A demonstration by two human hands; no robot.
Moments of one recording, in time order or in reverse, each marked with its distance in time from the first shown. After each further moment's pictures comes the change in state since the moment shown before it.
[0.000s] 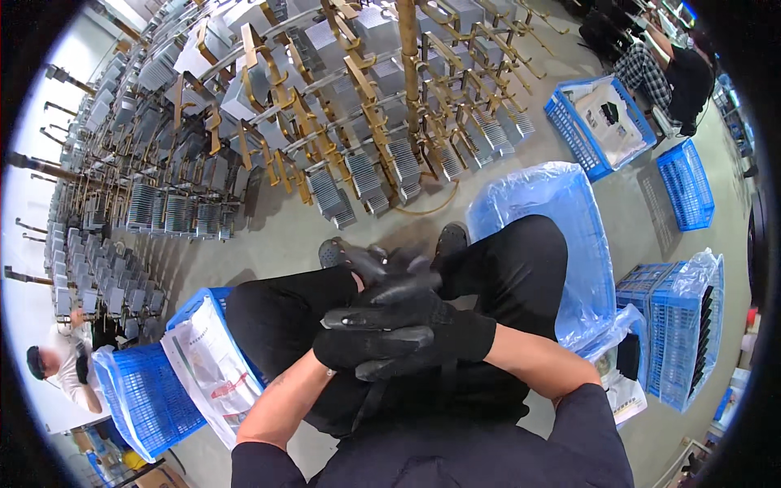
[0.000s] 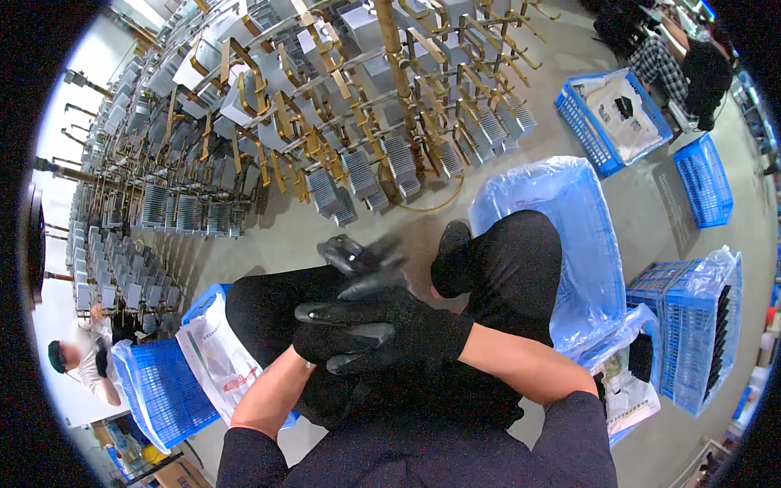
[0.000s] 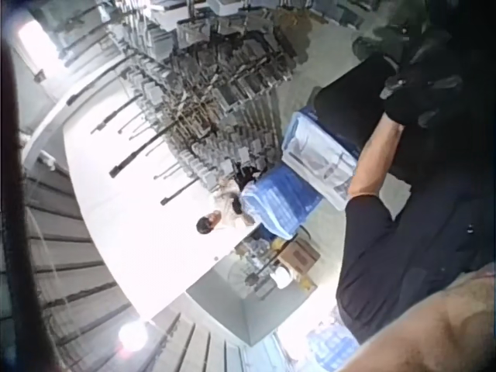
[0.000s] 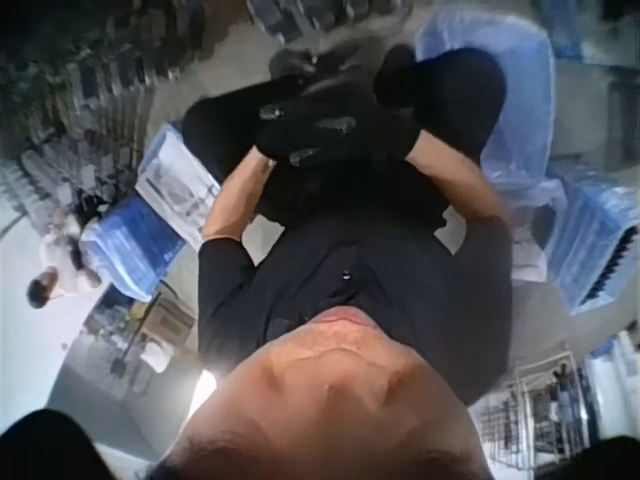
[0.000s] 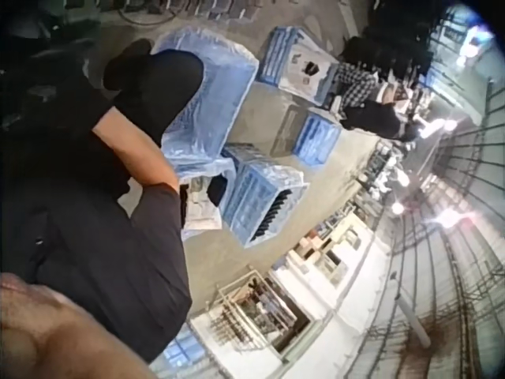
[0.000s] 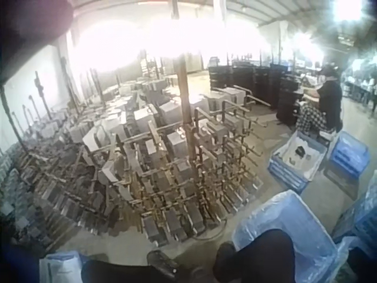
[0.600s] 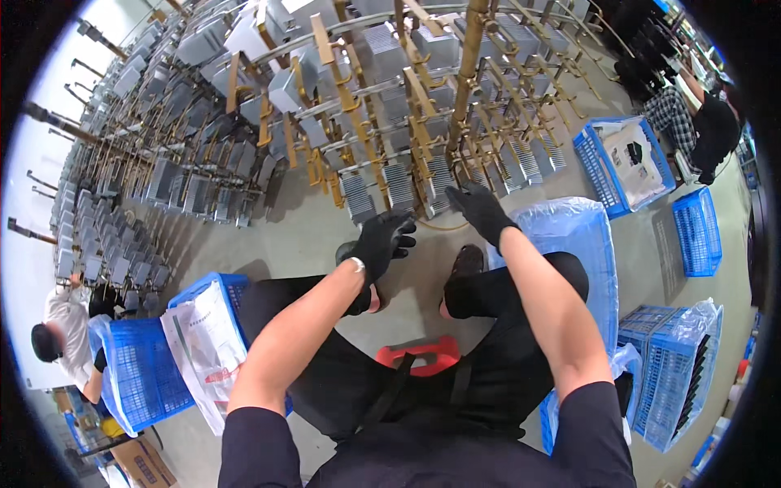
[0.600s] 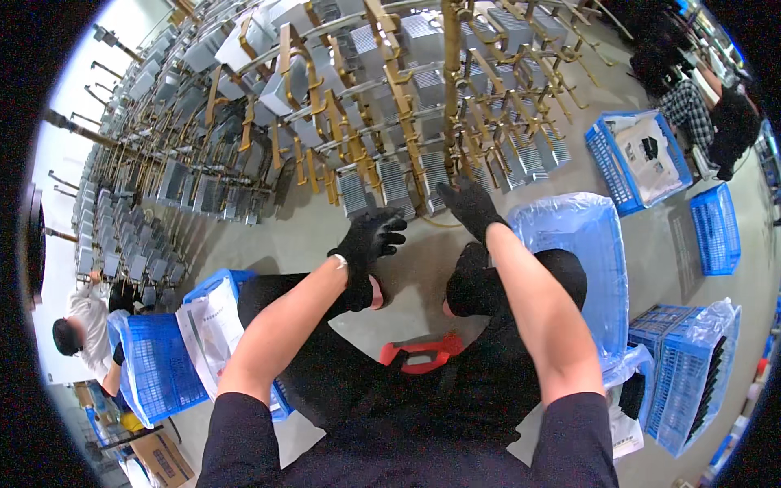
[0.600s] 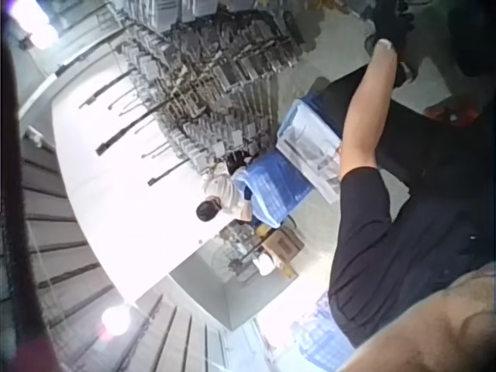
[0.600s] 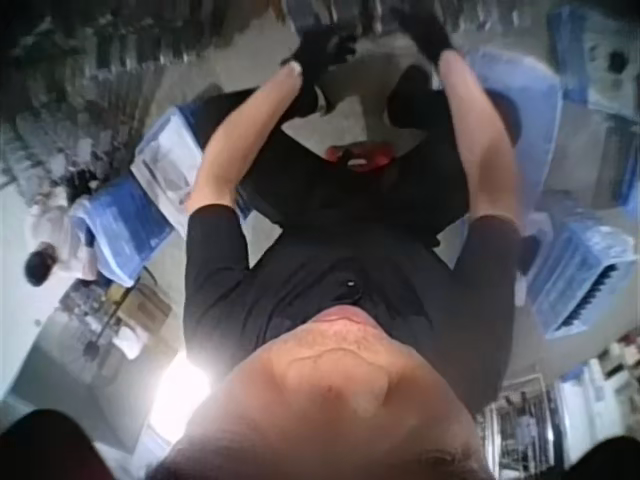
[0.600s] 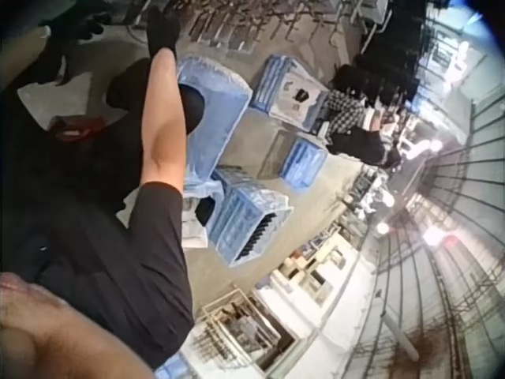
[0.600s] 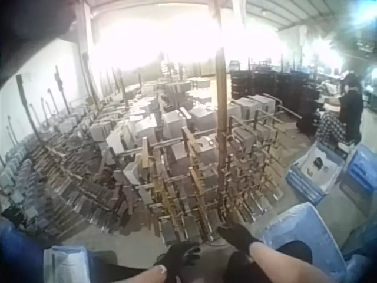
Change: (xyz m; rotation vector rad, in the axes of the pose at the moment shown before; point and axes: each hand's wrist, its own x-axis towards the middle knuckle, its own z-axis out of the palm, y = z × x) left_hand 0.090 -0.083 -0.105 0.040 0.181 -0.836; right_hand 0.006 0.213 -0.079 -0.106 -0.032 1.059
